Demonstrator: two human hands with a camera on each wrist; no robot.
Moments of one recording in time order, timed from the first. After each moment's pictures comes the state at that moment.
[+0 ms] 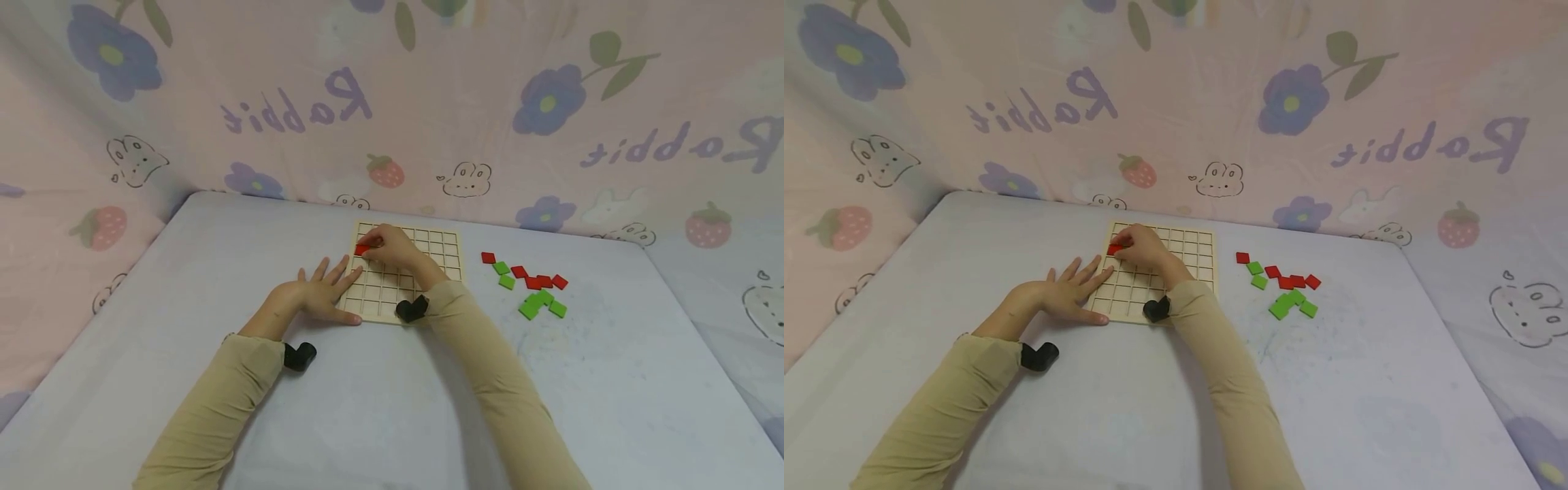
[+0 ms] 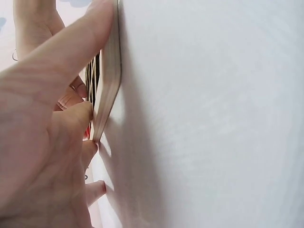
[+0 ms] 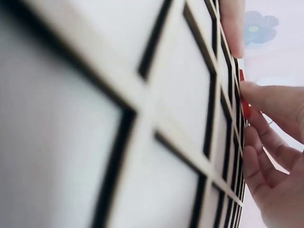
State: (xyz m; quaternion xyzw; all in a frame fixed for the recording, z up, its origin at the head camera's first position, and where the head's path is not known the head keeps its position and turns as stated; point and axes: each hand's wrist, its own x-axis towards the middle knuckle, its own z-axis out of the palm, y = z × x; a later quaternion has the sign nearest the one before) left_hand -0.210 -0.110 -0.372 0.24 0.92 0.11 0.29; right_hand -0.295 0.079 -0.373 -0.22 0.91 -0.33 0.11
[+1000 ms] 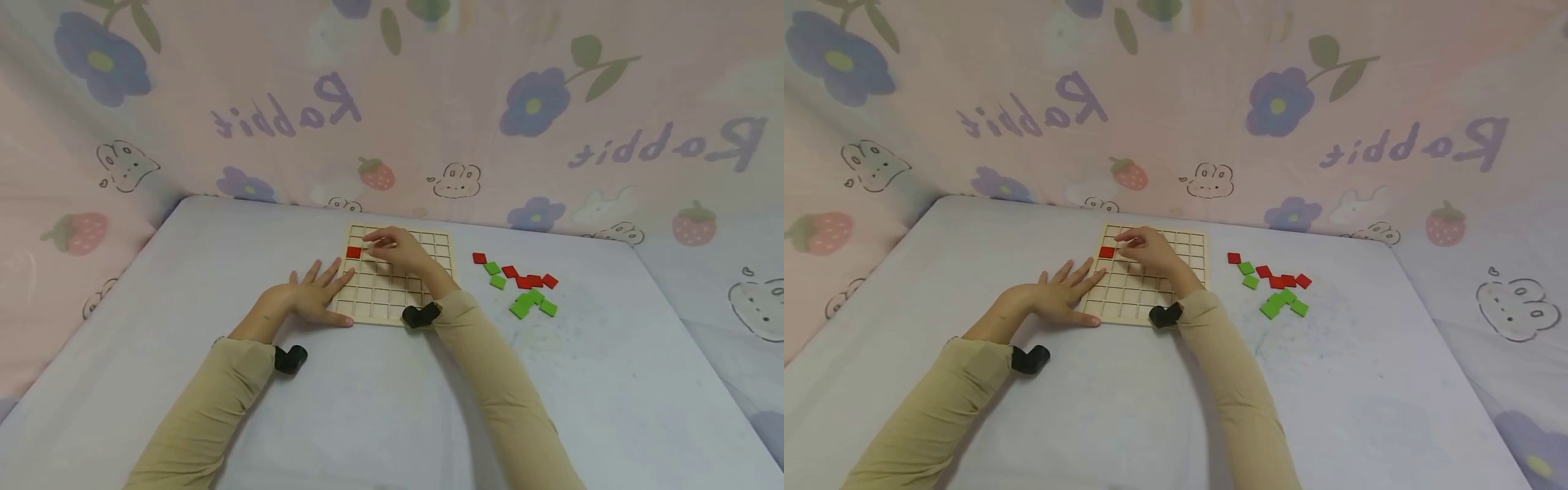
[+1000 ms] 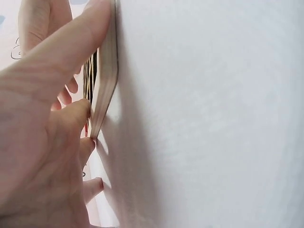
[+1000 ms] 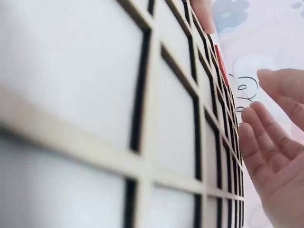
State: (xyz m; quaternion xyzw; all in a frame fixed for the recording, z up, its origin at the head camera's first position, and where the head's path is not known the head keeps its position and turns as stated) left_hand -0.202 -0.106 -0.359 0.23 0.92 0.11 0.28; right_hand -0.284 0.113 -0.373 -0.22 0.87 -0.44 0.11
